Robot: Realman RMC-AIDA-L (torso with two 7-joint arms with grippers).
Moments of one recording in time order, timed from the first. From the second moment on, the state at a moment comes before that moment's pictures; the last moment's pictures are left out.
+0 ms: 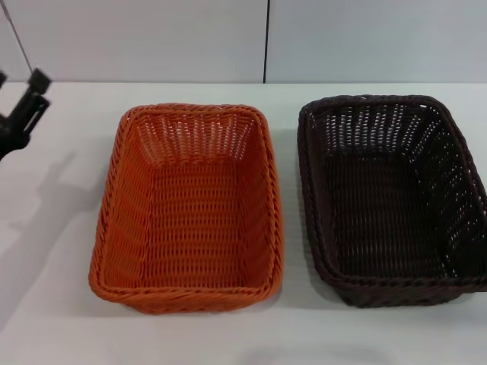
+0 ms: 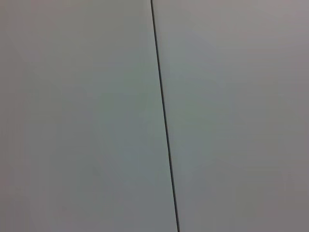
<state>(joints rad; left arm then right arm) -0.34 -2.02 1.48 0.19 0.16 1.47 -0.66 0.44 2.08 -0.35 0.03 -0.77 -1.47 0.21</state>
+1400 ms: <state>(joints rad) -0.42 -1.99 0.96 1.40 2.30 1.54 -2.53 0.41 2.08 -0.32 0.02 -0.76 -1.41 0.21</state>
